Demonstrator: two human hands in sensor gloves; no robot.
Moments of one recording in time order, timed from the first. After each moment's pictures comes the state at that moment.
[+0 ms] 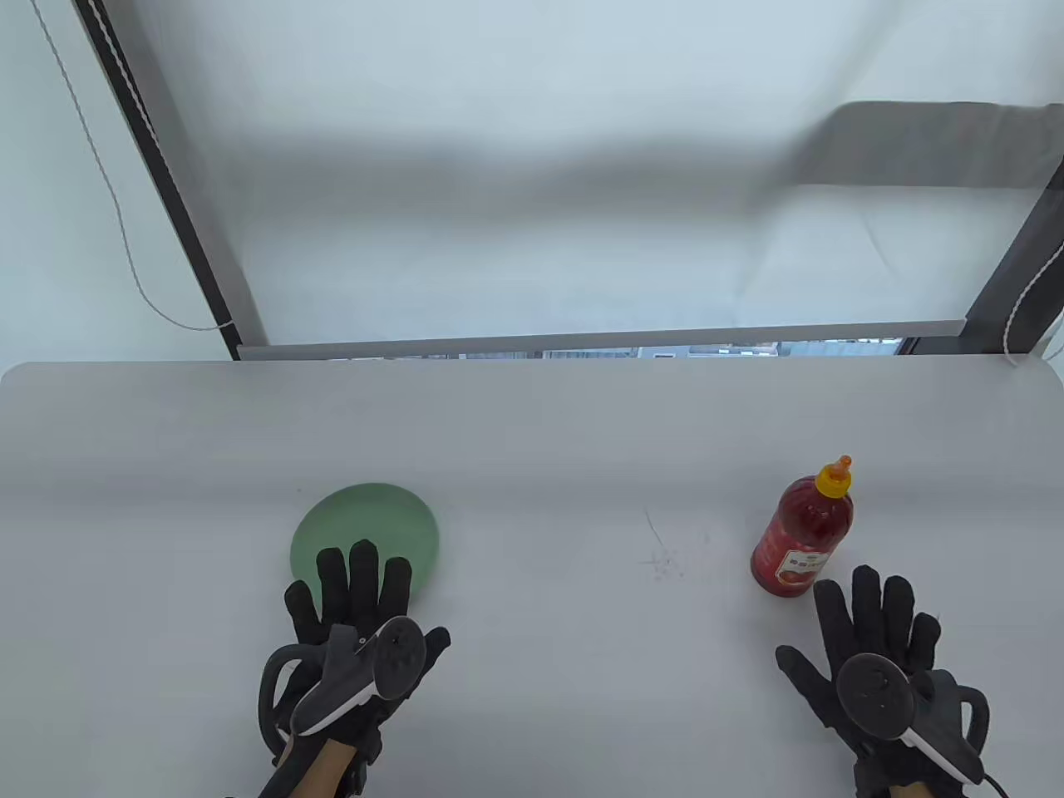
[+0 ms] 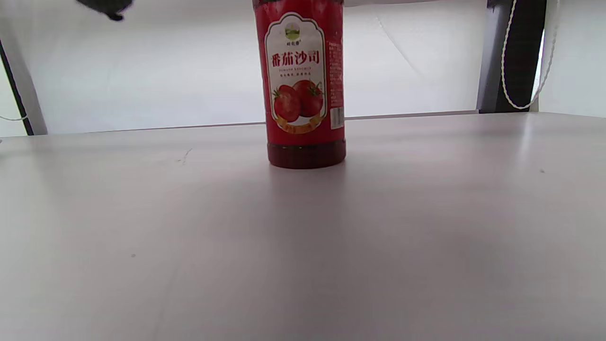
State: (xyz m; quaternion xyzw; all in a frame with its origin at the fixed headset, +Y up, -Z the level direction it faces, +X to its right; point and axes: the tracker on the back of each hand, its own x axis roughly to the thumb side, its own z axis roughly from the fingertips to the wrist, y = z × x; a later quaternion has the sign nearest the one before) left_hand -0.187 -0.714 -0.274 -0.08 -0.07 -0.01 0.99; right_hand 0.316 -0.723 -0.247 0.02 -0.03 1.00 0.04
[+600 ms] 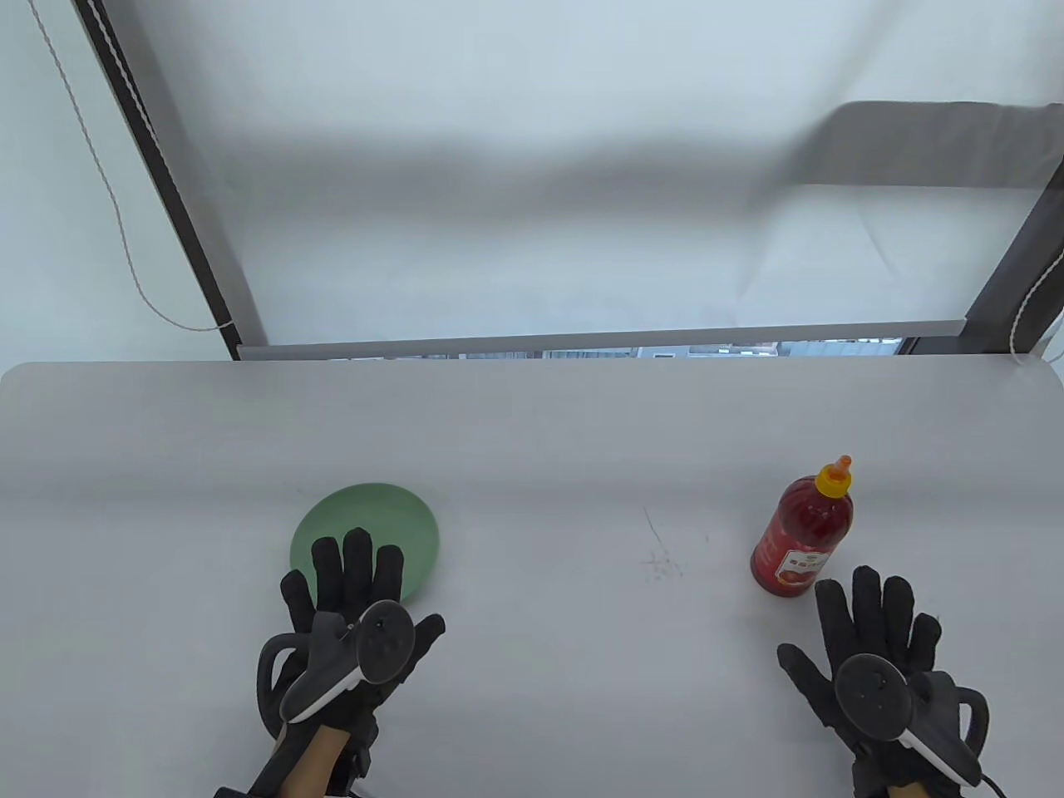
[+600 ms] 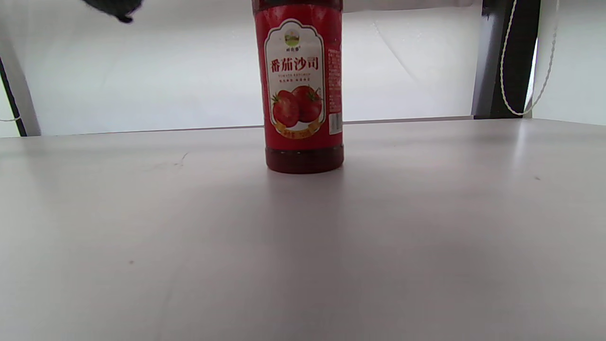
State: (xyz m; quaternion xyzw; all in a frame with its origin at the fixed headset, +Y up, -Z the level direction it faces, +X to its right) left_hand -0.199 -0.704 -0.291 -0.05 -0.05 0.05 1.00; right_hand 0.314 -0.722 -0.246 0.01 -0.04 1.00 0.03
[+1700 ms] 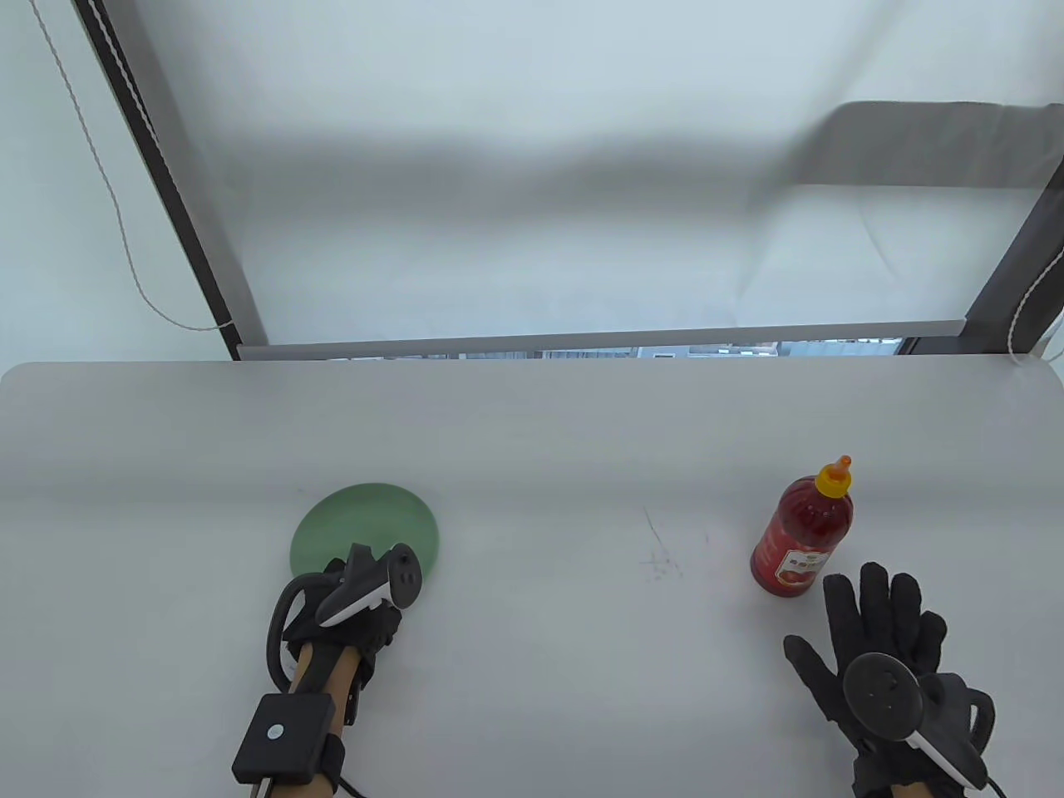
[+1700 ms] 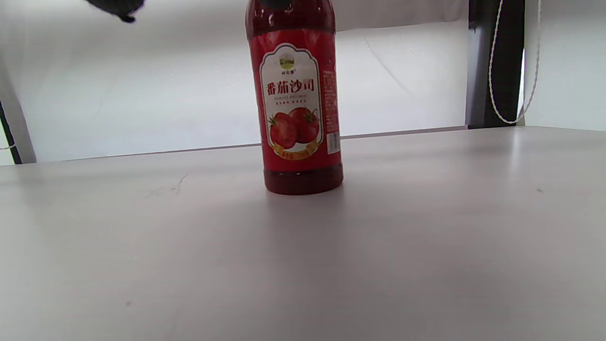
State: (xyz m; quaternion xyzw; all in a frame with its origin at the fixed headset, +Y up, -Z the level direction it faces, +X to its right) left_hand -0.207 -0.778 -0.372 -0.24 -0.02 -0.08 0.97; right_hand 0.317 -0.717 -0.245 0.00 -0.06 1.00 0.06
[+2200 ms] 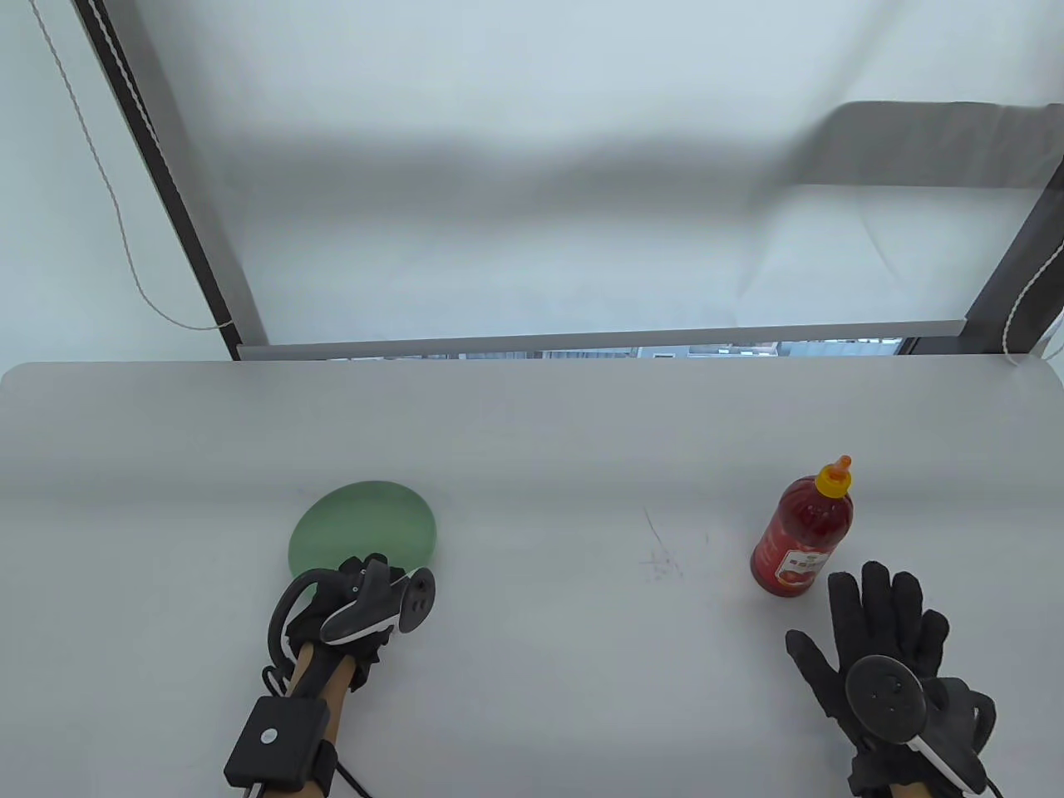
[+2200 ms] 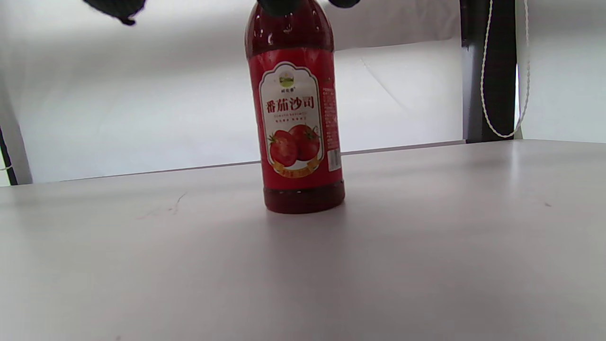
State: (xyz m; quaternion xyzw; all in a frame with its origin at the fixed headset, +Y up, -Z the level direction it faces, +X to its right) left_hand -0.195 -0.765 -0.363 -0.09 -0.11 -0.15 0.98; right_hand 0.317 -0.715 -0.244 0.00 -0.09 0.99 0.06
